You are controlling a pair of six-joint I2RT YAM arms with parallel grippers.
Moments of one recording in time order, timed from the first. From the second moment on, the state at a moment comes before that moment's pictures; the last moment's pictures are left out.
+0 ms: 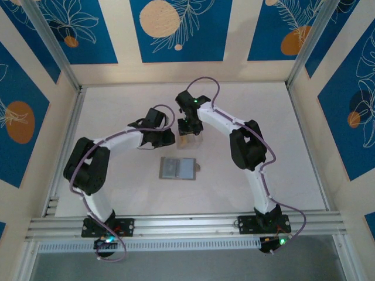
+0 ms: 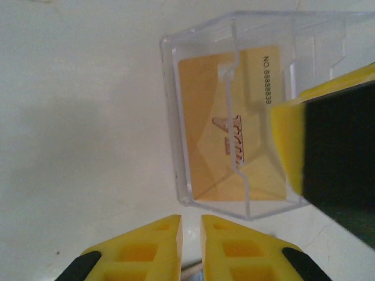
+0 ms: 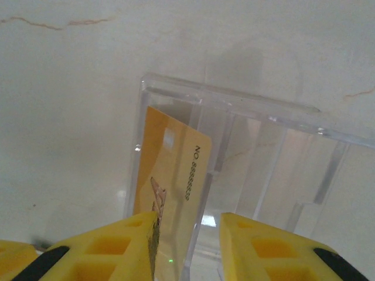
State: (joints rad) left arm -0.50 1.77 1.13 -0.35 0.25 -0.60; right arm 0.62 2.24 1.93 -1.01 -0.07 0.40
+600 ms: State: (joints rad) left arm -0.50 1.78 1.13 -0.35 0.26 -0.63; right arm 0.64 2.26 1.94 -1.00 -0.02 0.41
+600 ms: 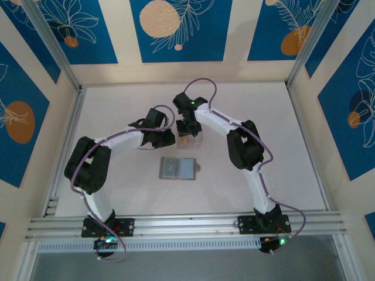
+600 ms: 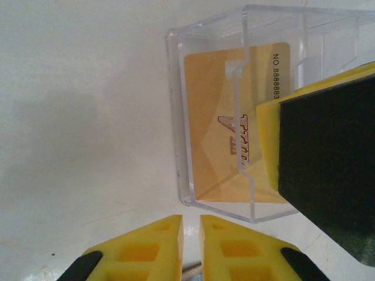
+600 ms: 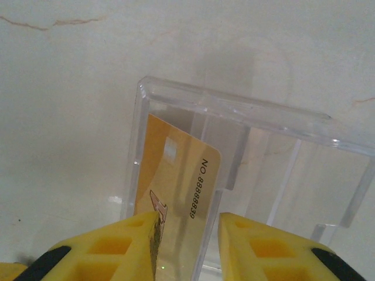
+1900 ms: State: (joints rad) left arm -0.48 1.74 1.09 -0.33 0.23 -0.66; right arm 0.67 2.16 1.79 -0.91 0.02 0.37
